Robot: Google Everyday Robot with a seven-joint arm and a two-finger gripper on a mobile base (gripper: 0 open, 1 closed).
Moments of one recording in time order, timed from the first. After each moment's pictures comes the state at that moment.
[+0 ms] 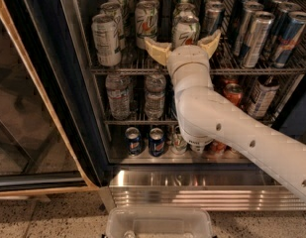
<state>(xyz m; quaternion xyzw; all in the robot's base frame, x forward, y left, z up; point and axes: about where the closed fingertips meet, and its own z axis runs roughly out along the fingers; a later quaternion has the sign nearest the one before) 0.661 -0.090 0.974 -0.03 0.64 -0.02 0.77</state>
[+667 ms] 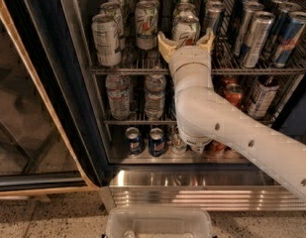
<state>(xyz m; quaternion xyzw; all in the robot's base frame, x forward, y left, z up) 0.660 -0.097 0.972 -0.01 0.64 -0.03 0.77</state>
